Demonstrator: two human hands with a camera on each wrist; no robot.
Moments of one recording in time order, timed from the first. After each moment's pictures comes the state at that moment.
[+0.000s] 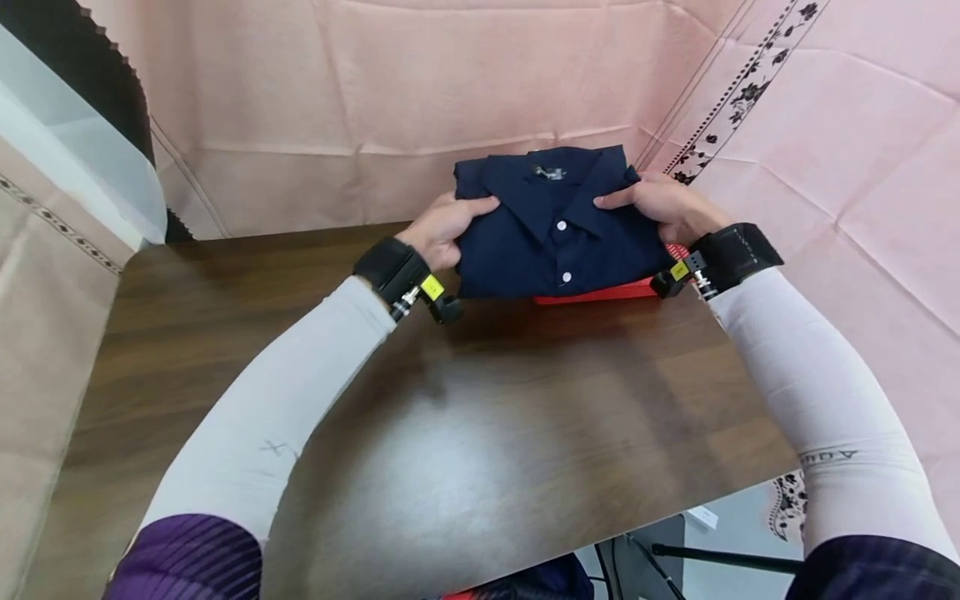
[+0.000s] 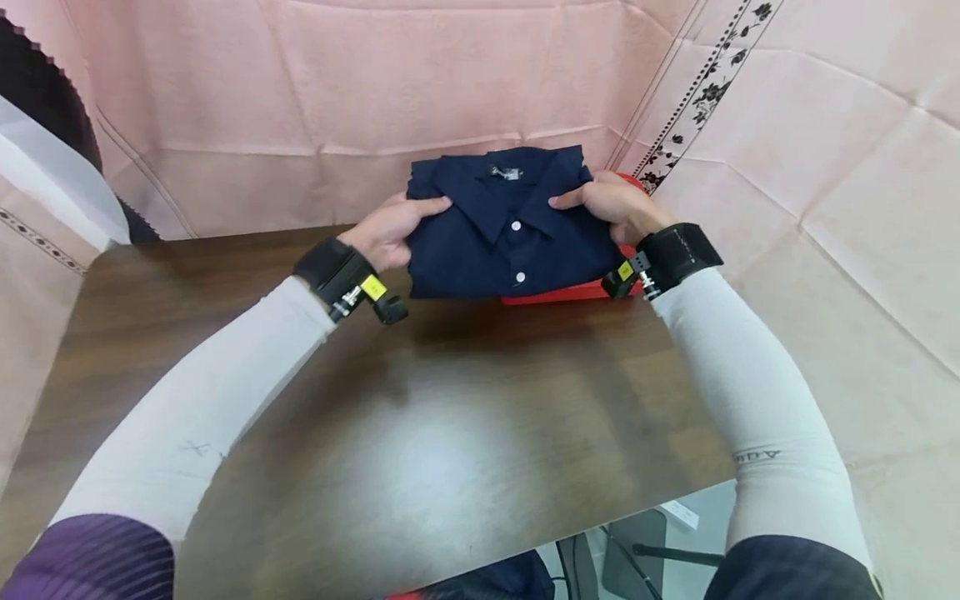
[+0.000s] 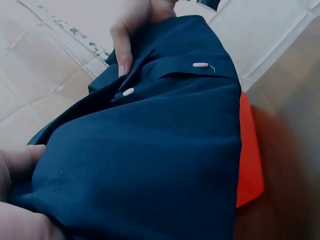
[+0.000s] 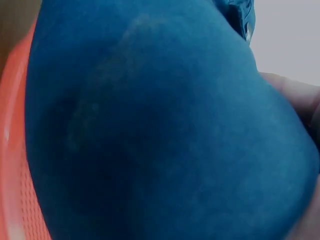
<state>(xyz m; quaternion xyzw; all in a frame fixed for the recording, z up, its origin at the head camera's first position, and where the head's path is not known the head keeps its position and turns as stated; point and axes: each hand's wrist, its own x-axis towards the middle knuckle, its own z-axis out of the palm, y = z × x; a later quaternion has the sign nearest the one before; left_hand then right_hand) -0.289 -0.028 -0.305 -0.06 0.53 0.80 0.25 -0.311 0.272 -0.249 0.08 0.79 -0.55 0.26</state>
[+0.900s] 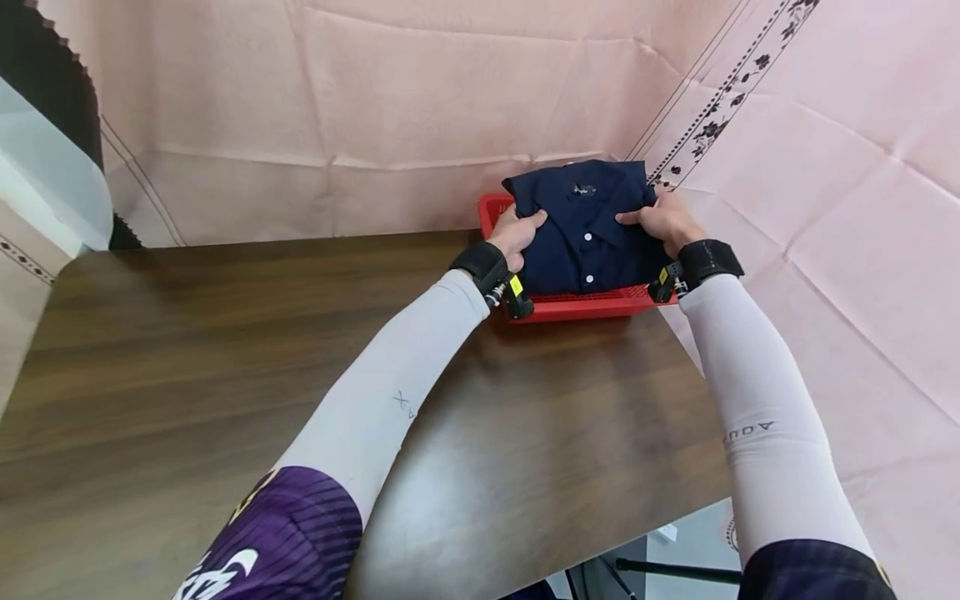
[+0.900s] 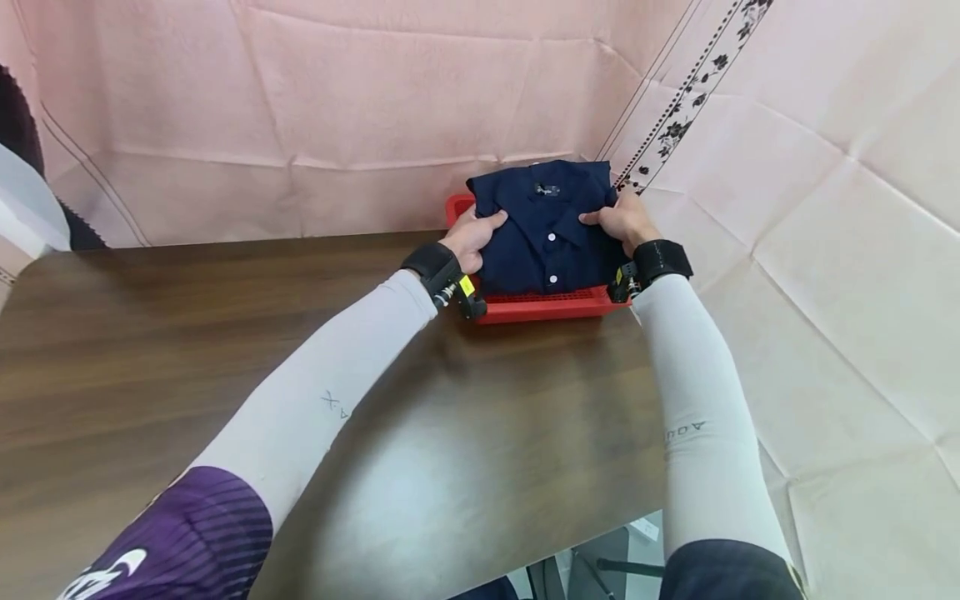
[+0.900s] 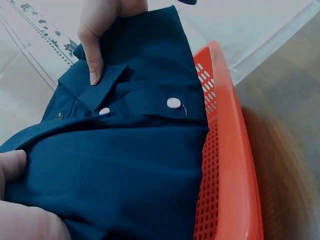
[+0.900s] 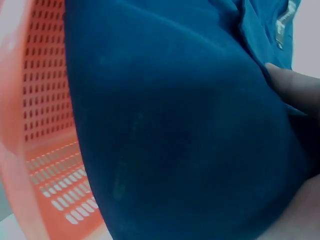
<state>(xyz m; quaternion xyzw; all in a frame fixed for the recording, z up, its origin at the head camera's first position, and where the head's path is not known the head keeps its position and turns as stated) -0.337 0.089 -0.335 -0.04 0.55 0.80 0.21 -0.356 0.348 -0.279 0.11 0.92 -0.37 0.08</state>
